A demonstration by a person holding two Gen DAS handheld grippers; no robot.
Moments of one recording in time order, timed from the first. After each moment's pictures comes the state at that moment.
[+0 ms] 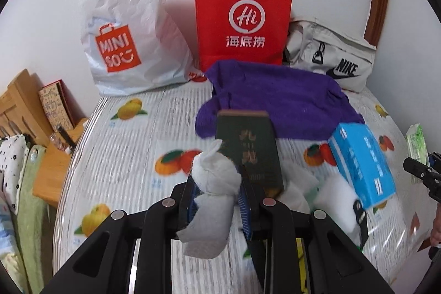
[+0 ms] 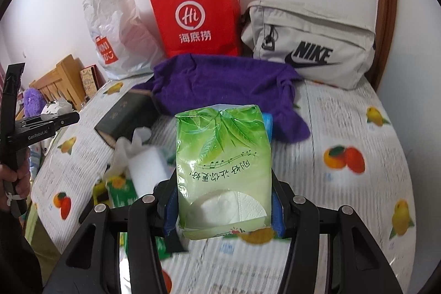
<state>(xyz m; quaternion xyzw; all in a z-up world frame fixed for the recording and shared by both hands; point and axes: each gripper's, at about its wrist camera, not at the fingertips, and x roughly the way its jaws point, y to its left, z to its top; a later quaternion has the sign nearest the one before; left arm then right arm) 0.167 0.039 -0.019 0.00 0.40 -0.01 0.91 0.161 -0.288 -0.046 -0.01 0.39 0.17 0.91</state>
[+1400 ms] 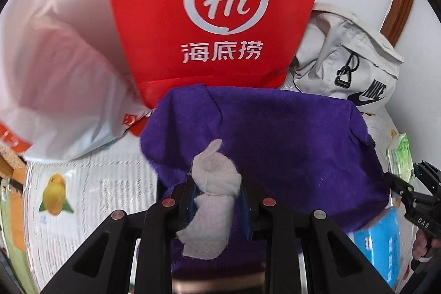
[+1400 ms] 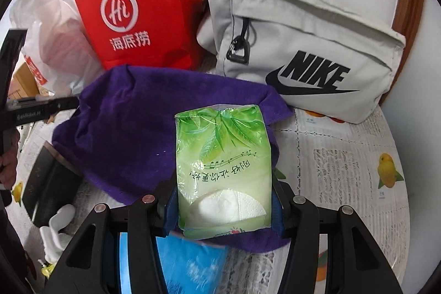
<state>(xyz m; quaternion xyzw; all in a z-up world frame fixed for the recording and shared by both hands) 0.393 -0.008 -0.059 0.00 0.48 -0.08 0.88 0.349 -0.285 -0.090 -0.03 0.45 0.11 0.89</state>
